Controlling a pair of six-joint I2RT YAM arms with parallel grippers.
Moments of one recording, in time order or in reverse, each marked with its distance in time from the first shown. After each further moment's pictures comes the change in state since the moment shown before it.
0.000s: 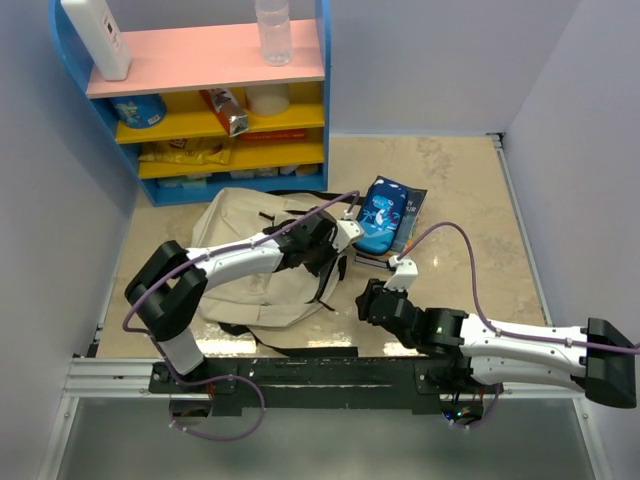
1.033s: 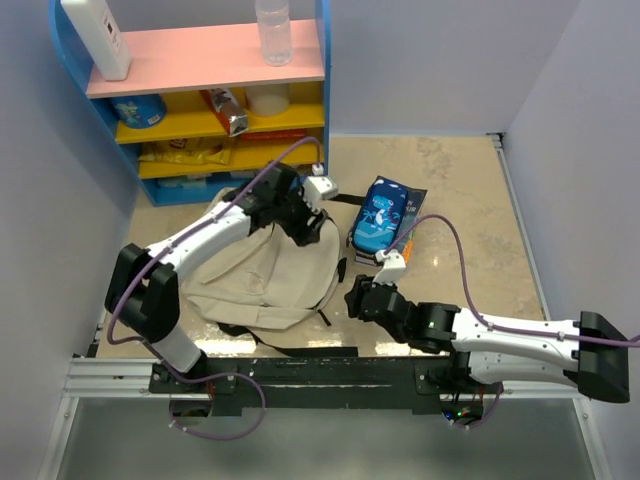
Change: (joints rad) left arm 0.290 -0.098 0.190 -0.185 0.315 0.128; right arm 0.000 0.095 0.084 0.060 -0.045 -0.087
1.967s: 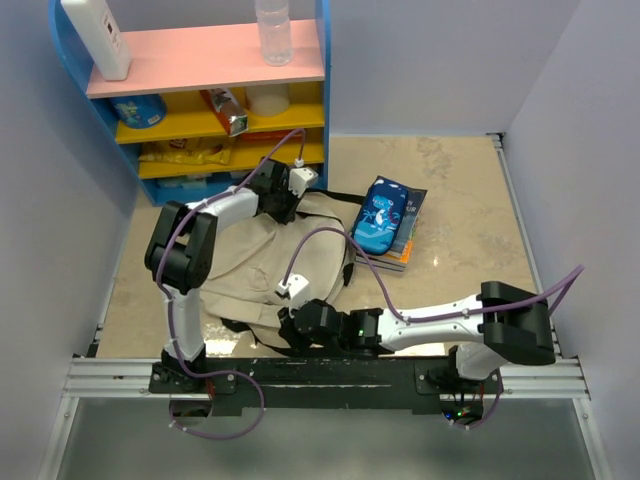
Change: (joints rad) left arm 0.156 0.396 0.089 0.199 -0.109 0.017; right arm 0.192 0.517 0.289 0.316 -0.326 -0.315
